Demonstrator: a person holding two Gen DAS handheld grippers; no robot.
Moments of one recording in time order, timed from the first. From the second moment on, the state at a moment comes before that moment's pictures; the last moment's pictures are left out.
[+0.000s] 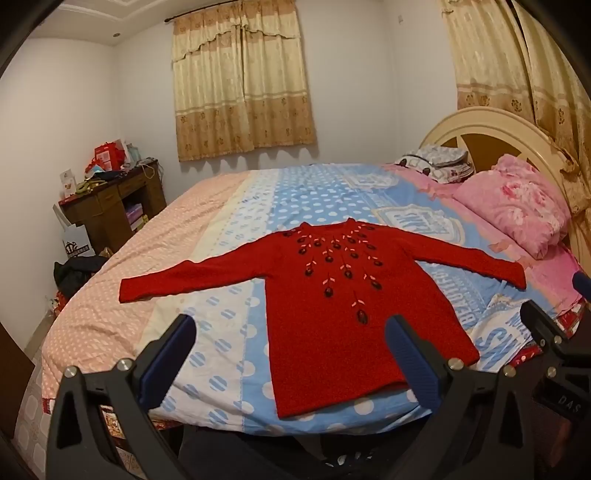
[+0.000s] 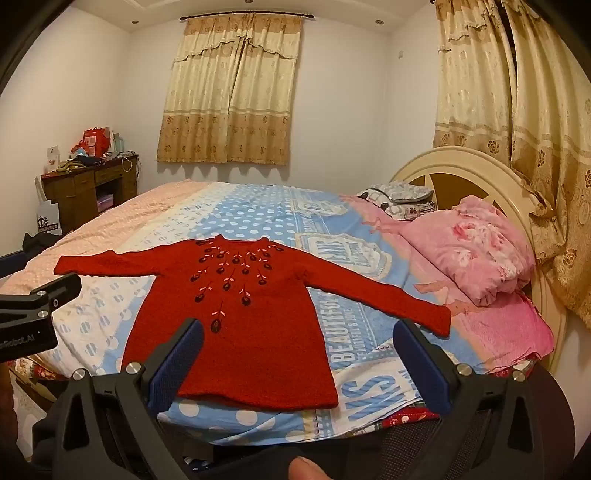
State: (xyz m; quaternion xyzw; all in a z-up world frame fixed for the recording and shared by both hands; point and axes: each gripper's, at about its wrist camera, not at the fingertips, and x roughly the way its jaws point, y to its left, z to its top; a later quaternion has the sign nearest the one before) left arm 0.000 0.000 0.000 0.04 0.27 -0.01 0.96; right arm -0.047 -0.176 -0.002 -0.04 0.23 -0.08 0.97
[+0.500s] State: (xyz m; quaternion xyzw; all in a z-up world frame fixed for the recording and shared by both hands) left arm 0.000 0.000 0.000 0.04 0.27 -0.01 0.96; right arm -0.045 -0.179 -0.006 -0.04 0.24 -0.08 0.97
